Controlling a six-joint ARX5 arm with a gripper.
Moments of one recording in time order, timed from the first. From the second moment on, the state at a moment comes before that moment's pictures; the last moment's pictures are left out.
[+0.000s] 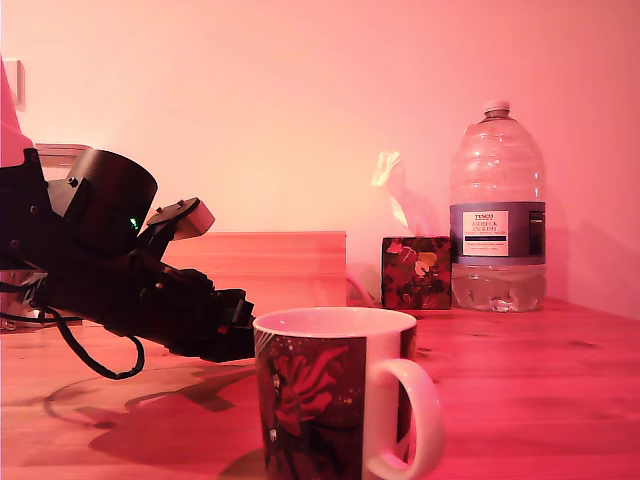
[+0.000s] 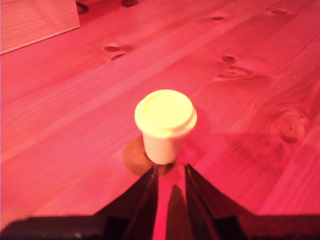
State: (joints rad) arm -0.44 2.02 0.74 0.81 0.39 0.07
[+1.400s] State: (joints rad) arm -0.46 2.04 0.76 0.90 0.34 0.06
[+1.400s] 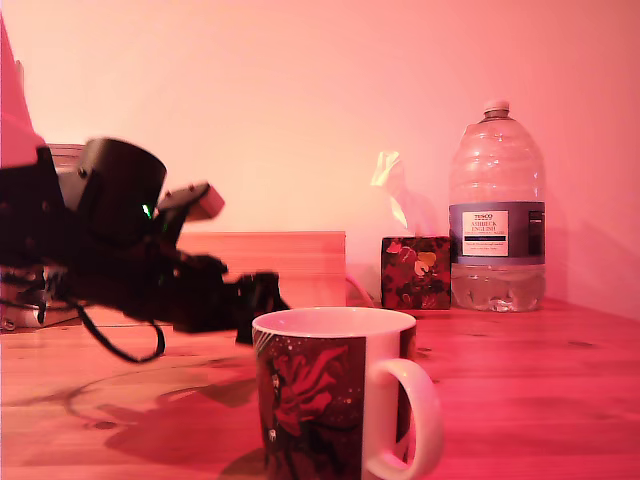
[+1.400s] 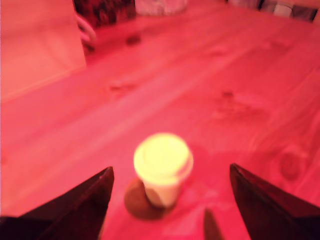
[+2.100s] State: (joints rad) arm -0.48 2.05 0.90 0.68 0.28 0.06
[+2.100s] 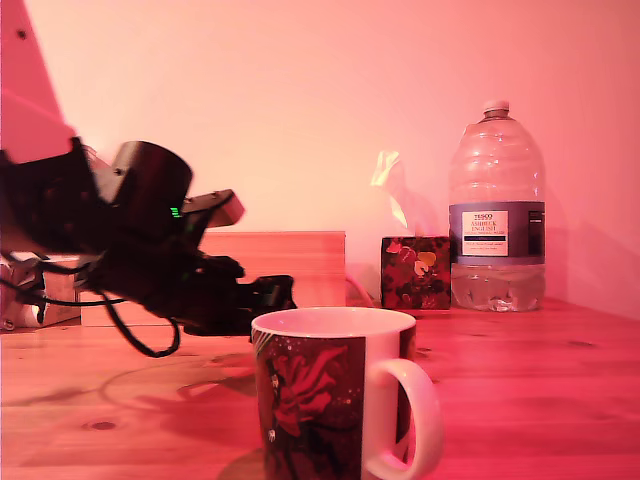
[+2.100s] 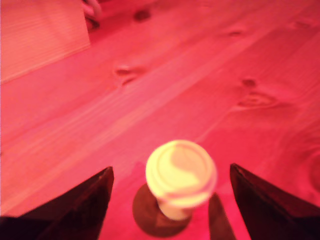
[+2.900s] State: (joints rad) arm -0.50 2.05 0.92 0.58 0.26 0.11
